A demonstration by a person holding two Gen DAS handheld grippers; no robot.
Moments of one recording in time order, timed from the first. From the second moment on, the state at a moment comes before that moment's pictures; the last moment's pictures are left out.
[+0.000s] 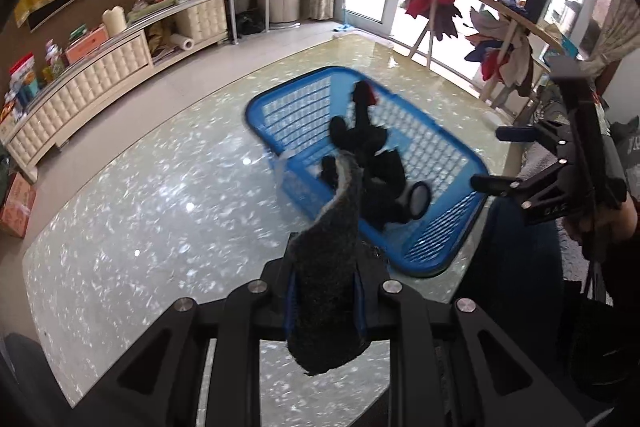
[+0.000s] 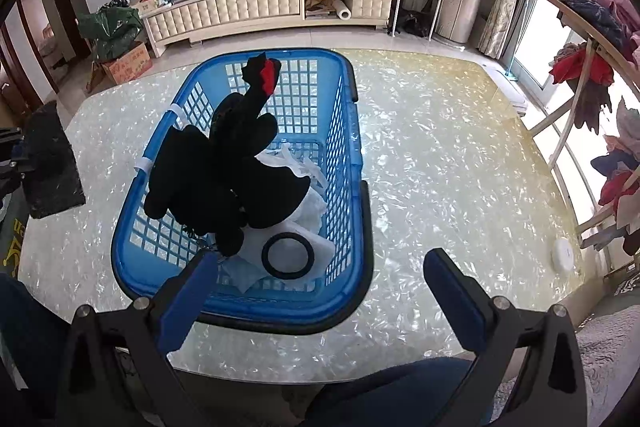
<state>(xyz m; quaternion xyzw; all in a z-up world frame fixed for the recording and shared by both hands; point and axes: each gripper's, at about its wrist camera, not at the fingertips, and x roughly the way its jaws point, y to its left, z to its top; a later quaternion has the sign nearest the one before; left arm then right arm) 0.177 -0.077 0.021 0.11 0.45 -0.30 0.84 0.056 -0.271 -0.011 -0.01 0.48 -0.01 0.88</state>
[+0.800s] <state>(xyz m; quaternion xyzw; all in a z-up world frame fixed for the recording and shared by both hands) 0.201 -0.209 -0.004 0.18 0.47 -0.36 0.78 0.043 -0.304 -0.012 0.00 0.45 0.01 0.90</state>
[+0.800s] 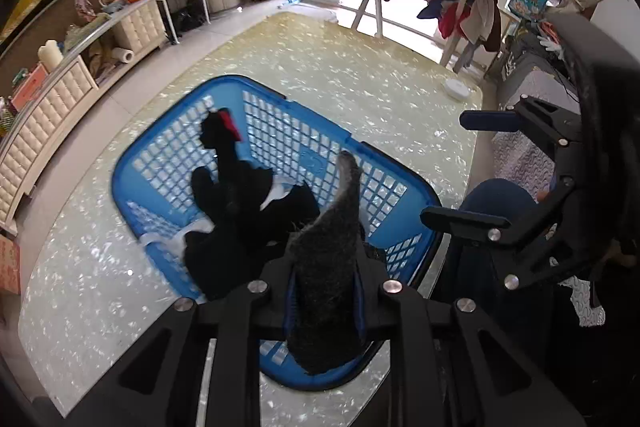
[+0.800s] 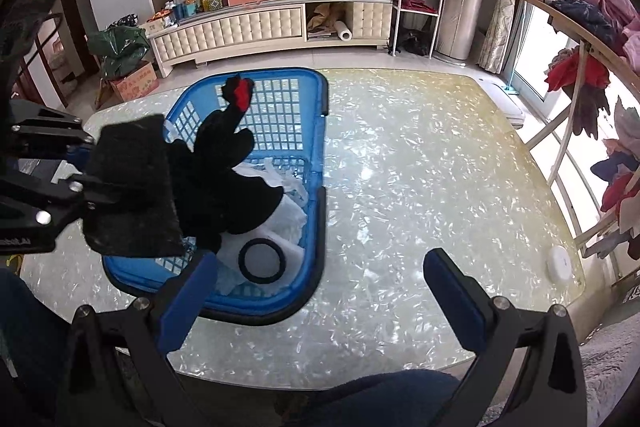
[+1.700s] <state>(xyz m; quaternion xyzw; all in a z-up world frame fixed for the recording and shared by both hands) 0.224 -0.255 -0.059 0.22 0.52 -0.34 0.75 0.043 -0.326 -0.022 0.04 0.46 0.00 0.89</state>
